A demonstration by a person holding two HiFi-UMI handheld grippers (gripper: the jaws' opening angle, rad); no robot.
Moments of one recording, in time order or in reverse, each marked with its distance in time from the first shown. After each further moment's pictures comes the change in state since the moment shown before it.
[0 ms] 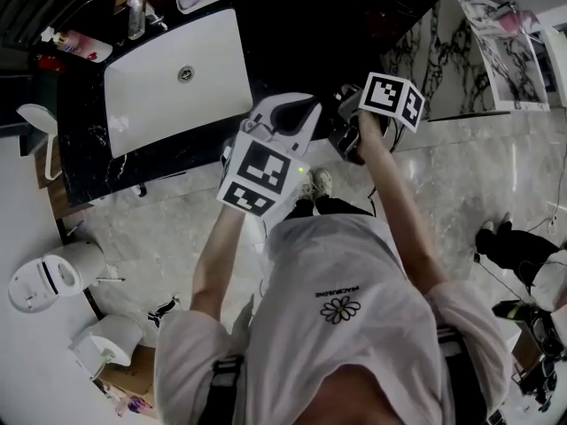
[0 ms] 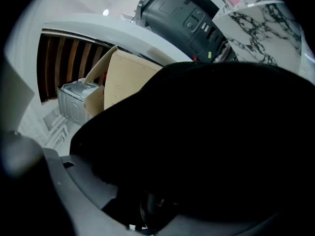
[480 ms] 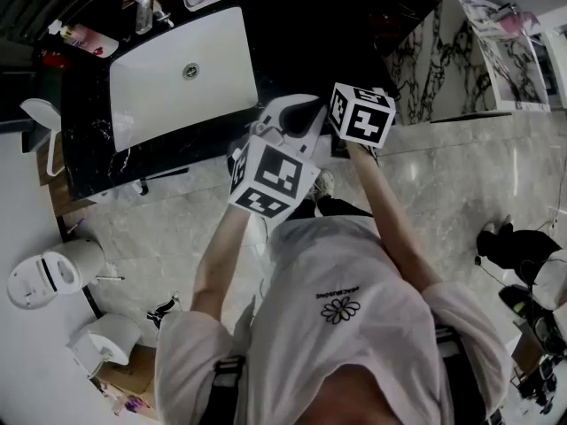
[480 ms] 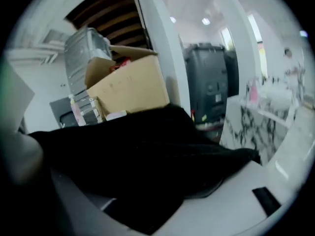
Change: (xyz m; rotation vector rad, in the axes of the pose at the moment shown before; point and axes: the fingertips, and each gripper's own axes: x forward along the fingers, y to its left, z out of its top) left arm -0.008 -0.011 -0.007 0.072 0.025 0.042; right arm -0.019 0.000 0.020 -0.655 -0.228 -0.461
